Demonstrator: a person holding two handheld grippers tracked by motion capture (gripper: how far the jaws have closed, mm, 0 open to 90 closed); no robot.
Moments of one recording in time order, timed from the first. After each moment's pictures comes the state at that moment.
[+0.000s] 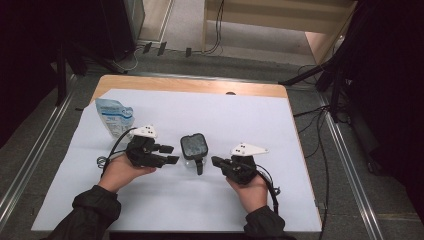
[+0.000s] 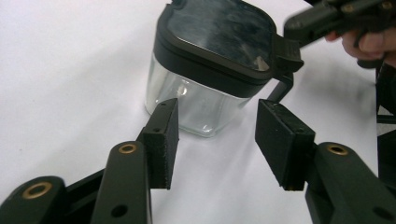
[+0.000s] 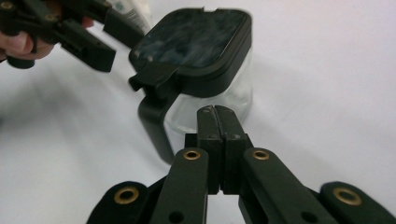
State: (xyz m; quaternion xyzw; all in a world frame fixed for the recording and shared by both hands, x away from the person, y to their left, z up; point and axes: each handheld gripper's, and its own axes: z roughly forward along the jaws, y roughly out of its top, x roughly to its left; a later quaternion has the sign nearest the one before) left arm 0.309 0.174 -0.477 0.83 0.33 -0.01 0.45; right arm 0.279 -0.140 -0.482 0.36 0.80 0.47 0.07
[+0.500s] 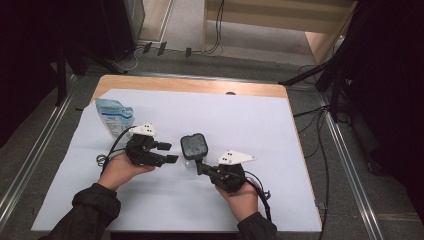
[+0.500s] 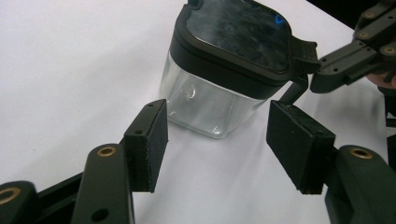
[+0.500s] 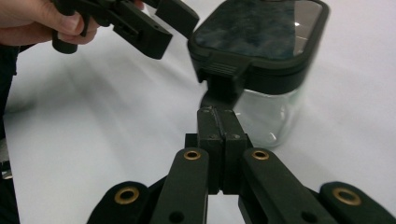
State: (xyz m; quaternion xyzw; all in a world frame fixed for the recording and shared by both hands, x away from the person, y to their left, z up) left arm 0.314 0.177 -0.480 0.83 0.33 0.00 0.45; right arm 0.260 -0.112 -0.485 0.32 0.81 0.48 0.07
